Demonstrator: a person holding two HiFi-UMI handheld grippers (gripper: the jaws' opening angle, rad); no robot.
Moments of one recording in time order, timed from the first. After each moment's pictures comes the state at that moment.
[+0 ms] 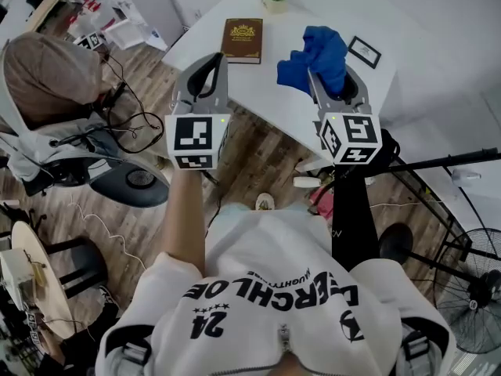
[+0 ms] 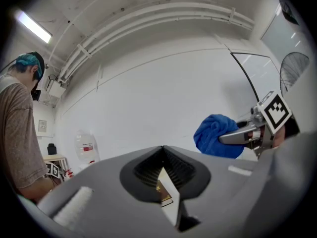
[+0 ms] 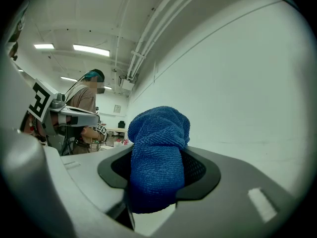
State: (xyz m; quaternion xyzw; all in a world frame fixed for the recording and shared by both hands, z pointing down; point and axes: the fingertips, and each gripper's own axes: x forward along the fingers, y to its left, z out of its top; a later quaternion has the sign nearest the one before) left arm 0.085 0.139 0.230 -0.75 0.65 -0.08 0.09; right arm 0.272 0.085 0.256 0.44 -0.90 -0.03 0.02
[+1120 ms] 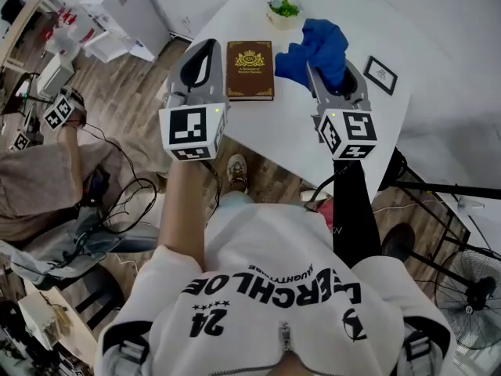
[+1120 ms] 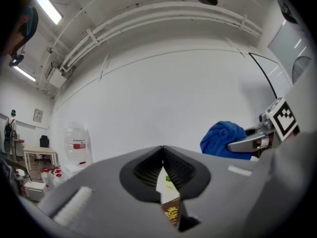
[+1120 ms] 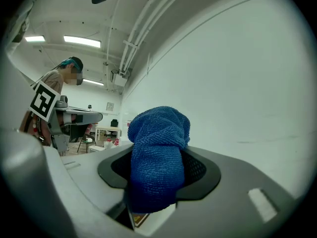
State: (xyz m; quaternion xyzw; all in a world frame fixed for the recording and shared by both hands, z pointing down) left arm -0.037 -0.078 0.250 -0.76 0.64 -0.03 0.09; right arm 0.165 -0.110 0.283 0.47 -0.88 -0.02 0.02
